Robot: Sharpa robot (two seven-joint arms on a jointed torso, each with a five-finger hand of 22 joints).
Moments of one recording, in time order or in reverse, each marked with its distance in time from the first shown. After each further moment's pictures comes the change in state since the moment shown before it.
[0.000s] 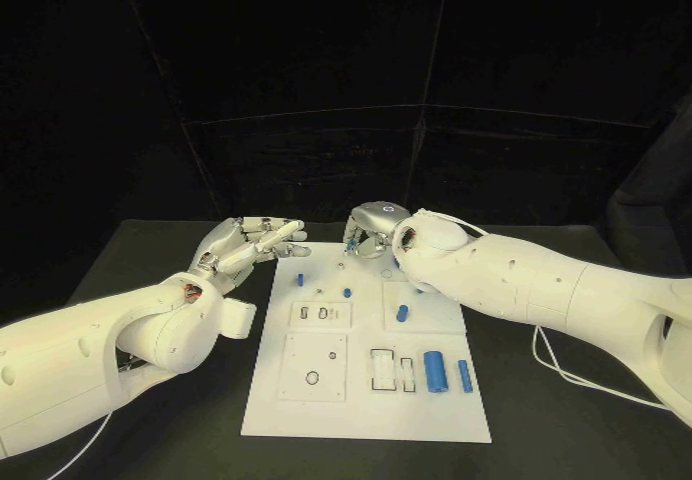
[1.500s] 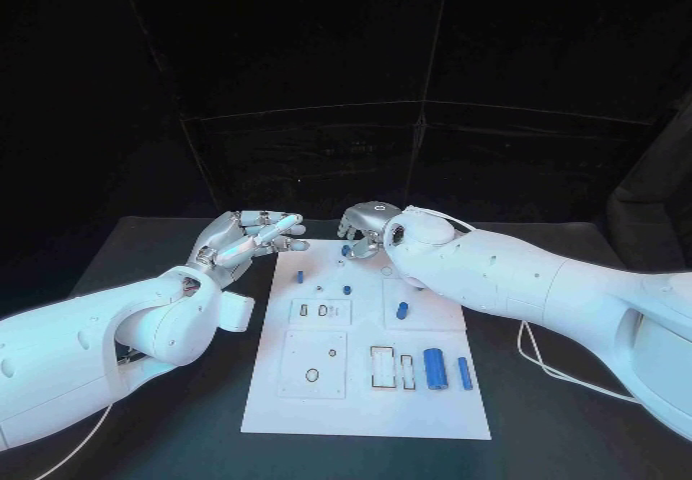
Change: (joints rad) left arm 0.011 0.002 0.000 -0.013 0.001 0.008 -0.004; left_hand 0.000 0.000 -0.003 -0.003 0.000 -0.004 0.004 -0.004 0.000 0.000 0.000 -0.005 -0.001 0.000 0.000 -0.004 0.001 0.000 0.000 0.000 0.000 -0.003; right arm -0.001 0.062 0.000 -0.089 -0.015 0.054 -0.007; right_hand -0.038 -0.085 -0.099 0.057 -0.043 -0.237 0.051 -0.006 -0.006 -0.210 0.048 0.009 0.001 -0.018 0.032 -0.058 -0.133 0.016 -0.097 0.039 -0.098 -0.185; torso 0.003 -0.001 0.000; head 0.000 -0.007
